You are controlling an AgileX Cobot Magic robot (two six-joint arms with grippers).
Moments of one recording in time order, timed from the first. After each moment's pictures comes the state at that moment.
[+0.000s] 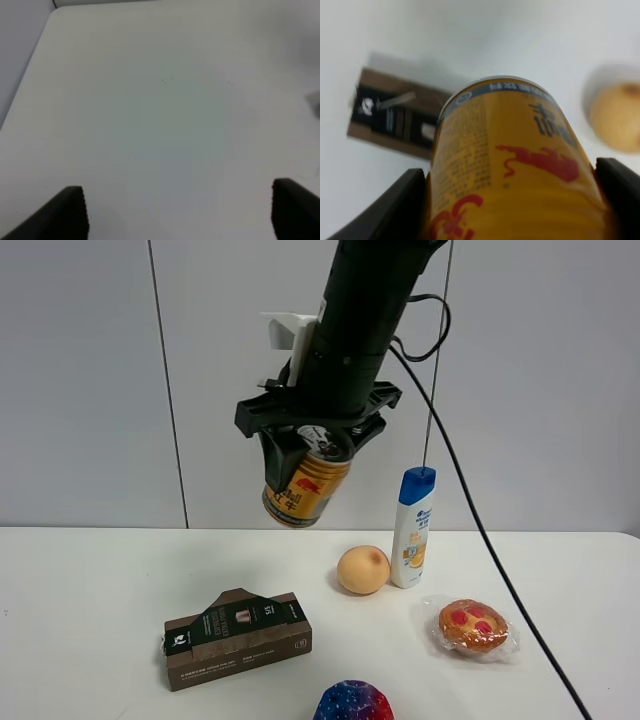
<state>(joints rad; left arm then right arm) 0.08 0.00 -0.49 0.02 1.07 -0.01 0.71 1.97 -1.76 -0.07 1.01 0.08</state>
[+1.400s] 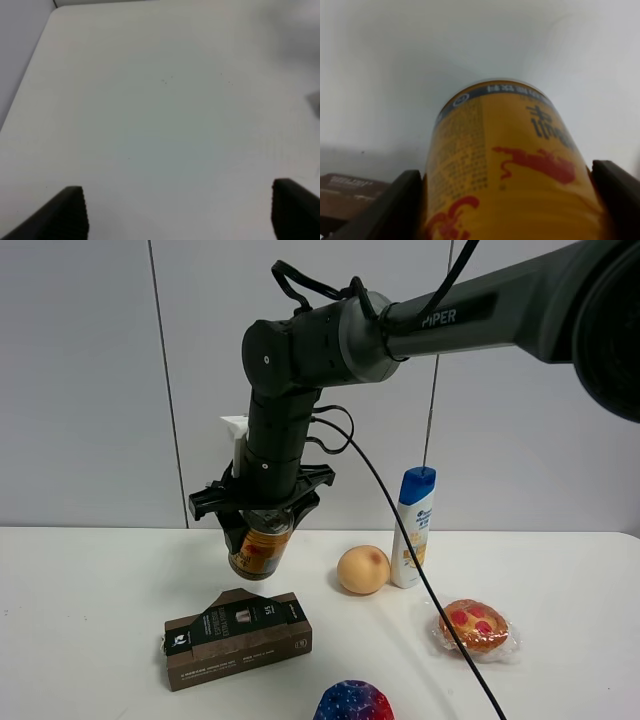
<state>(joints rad) 0.08 0.00 -0.49 0.02 1.07 -0.01 0.72 2.37 -2.09 -0.13 0.99 0.24</state>
